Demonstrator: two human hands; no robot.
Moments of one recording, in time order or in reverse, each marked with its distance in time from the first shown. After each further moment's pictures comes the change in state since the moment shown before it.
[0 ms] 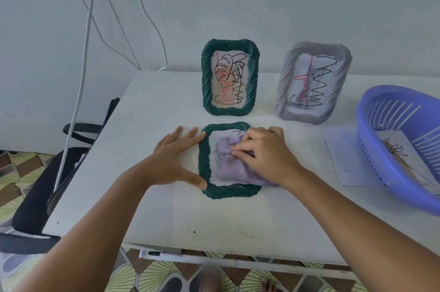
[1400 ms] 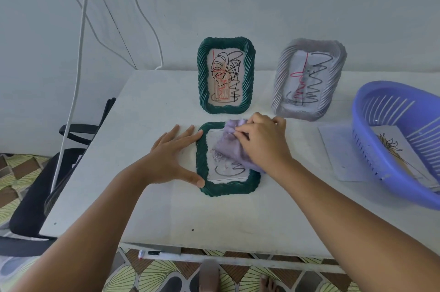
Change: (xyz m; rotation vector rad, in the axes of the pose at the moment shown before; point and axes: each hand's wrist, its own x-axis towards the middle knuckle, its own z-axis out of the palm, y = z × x) left_hand 0.000 0.000 -0.001 0.001 -0.019 -0.021; right_hand 0.019 -0.006 0.001 -0.209 0.125 0.228
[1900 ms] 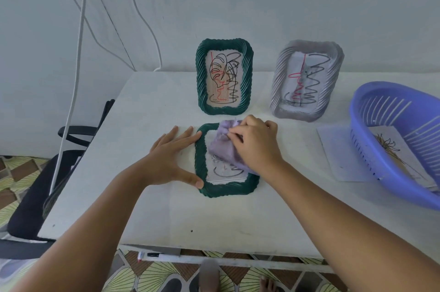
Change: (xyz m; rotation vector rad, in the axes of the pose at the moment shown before) left_hand 0.000 0.001 0.000 -0.004 0.012 0.010; right_hand 0.002 -0.010 0.007 0.111 -0.017 0.018
